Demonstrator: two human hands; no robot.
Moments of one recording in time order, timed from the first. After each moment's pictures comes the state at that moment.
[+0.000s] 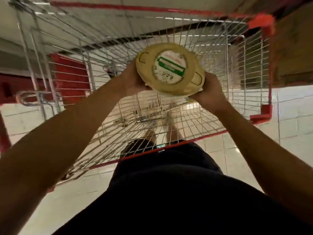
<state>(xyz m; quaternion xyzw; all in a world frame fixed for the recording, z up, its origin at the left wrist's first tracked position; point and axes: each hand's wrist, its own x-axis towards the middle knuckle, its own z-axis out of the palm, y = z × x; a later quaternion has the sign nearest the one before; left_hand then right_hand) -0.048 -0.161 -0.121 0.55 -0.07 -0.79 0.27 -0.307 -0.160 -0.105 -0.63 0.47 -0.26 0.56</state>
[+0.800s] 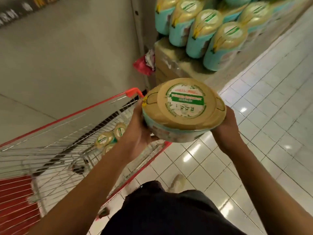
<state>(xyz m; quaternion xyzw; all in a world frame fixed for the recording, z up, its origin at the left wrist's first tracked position) -0.450 -0.115 0.079 0.41 -0.36 -0.80 0.25 -0.685 -0.047 0.101 -0.48 0.52 -0.57 0.41</state>
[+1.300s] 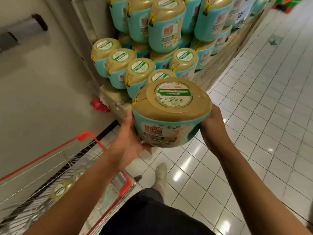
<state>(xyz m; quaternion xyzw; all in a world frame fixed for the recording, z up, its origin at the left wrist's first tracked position) -0.692 -0.186 0.120 0.32 -0.42 -0.81 0.26 -0.932 -0.116 0.121 -0.42 0.62 -0.56 0.34</state>
